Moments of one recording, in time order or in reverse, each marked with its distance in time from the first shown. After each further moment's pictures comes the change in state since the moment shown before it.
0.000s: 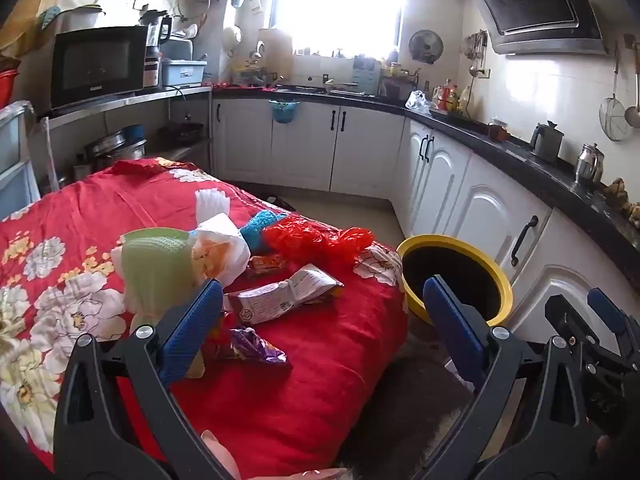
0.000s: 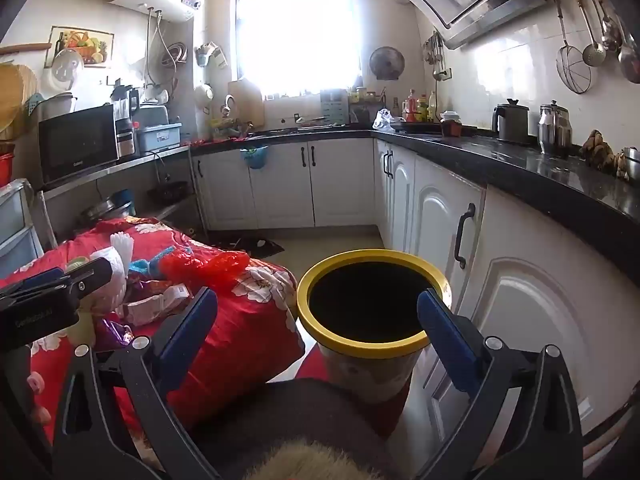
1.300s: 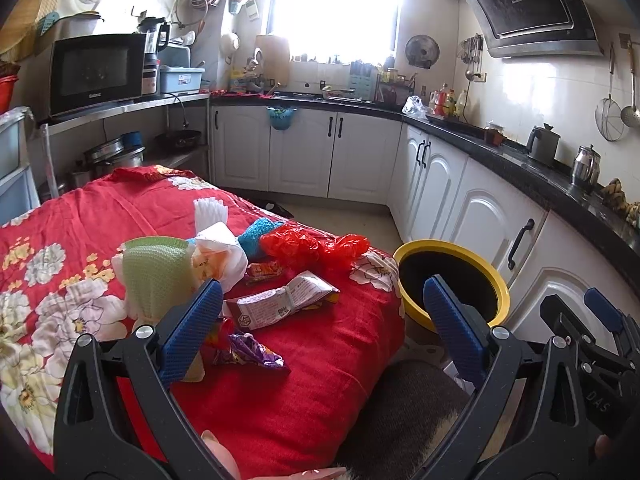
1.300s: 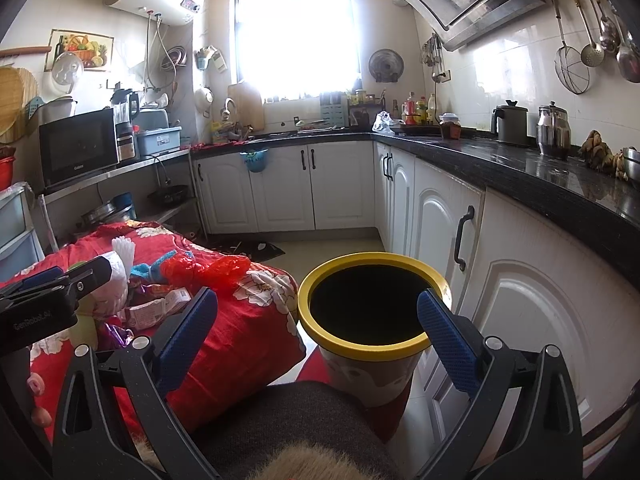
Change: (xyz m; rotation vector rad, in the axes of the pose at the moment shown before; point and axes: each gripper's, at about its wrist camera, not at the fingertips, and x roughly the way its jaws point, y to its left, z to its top) left arm -0.009 -0.013 0.011 -0.005 -0.011 -0.010; right arm -0.003 -0.001 0.002 0.006 -0.011 0.004
